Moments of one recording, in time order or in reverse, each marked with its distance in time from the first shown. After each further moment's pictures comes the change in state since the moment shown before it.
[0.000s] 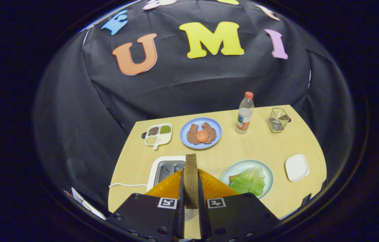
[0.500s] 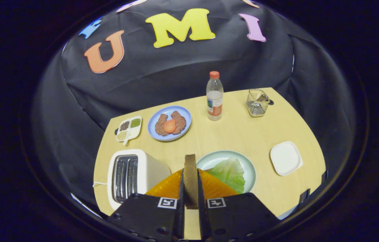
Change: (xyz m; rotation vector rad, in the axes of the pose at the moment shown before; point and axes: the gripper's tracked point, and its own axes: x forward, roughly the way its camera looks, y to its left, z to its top) arm 0.049 -0.094 -0.033 0.094 0.095 -0.092
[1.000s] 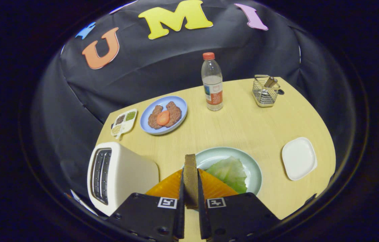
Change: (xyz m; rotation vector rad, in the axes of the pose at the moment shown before) arm 0.060 -0.038 -0.016 -0.011 0.042 0.090
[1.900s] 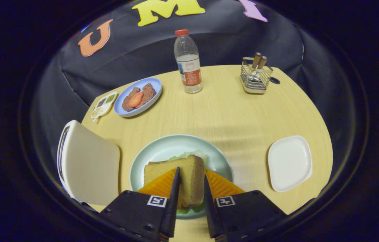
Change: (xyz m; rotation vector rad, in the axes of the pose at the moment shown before) arm 0.044 -0.085 -0.024 -0.070 0.094 -0.052
